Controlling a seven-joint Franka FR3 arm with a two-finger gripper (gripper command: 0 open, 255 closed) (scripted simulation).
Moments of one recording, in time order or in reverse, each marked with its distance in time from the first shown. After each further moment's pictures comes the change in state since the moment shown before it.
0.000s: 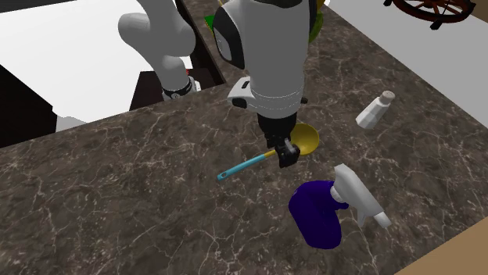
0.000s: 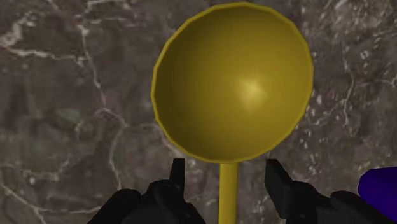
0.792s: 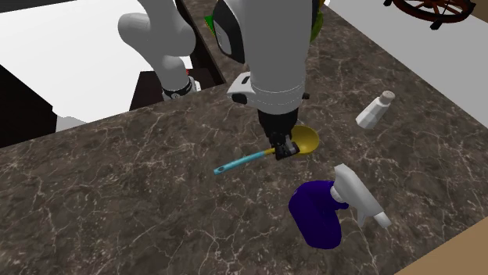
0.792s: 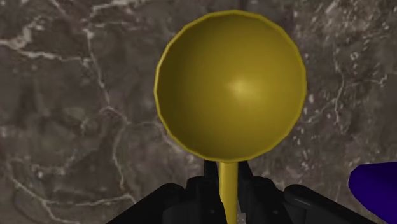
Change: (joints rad) arm 0.008 -0.019 -0.015 0.016 0.012 -0.031 -0.008
